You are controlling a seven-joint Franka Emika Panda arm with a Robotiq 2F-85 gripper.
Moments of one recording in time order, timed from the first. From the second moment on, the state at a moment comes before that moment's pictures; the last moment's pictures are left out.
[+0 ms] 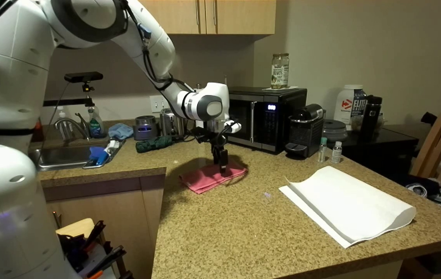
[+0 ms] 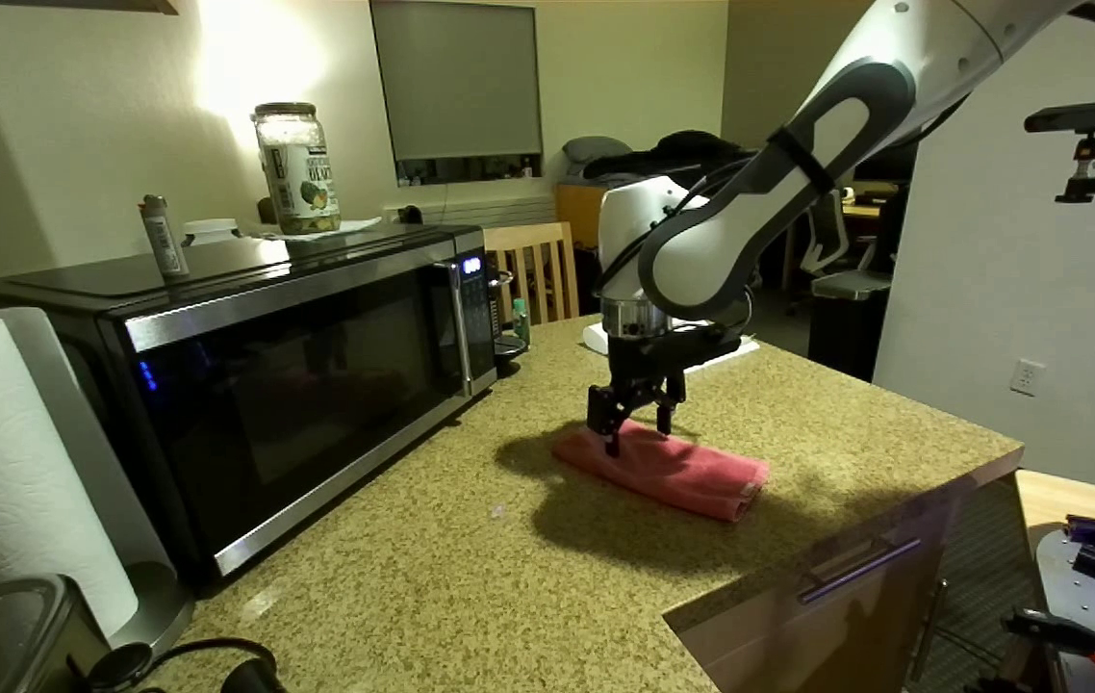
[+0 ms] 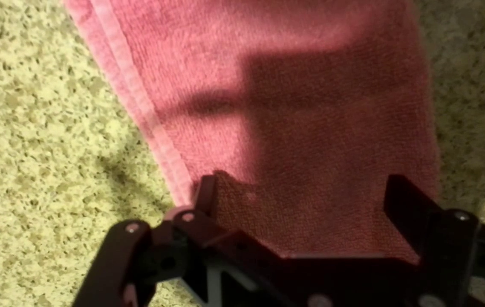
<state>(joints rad) 0.15 0.38 -0.02 -2.02 -0.01 2.37 0.56</state>
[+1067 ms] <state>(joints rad) 0.19 0.14 0.00 -2.24 -0.02 2.30 0.72</state>
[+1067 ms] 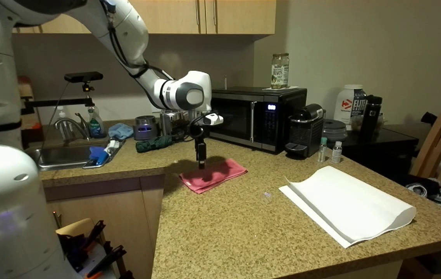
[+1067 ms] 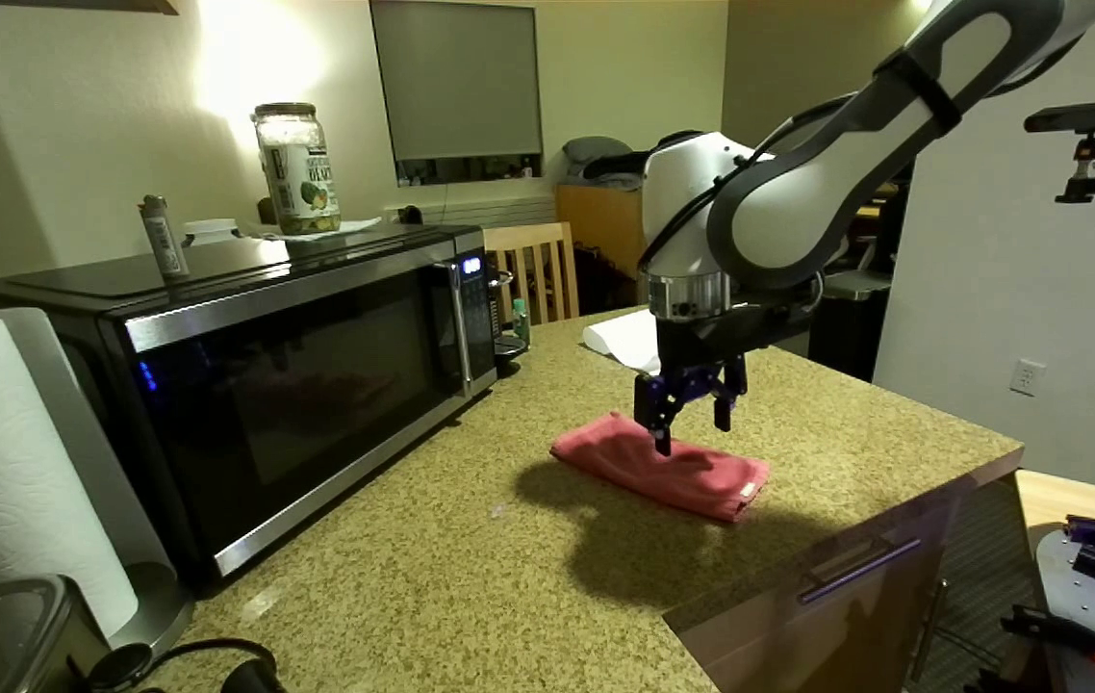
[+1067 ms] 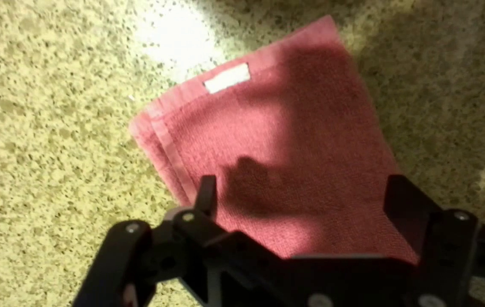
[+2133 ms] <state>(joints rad) 0.19 0.13 0.02 -2.26 -0.18 2.32 1.21</state>
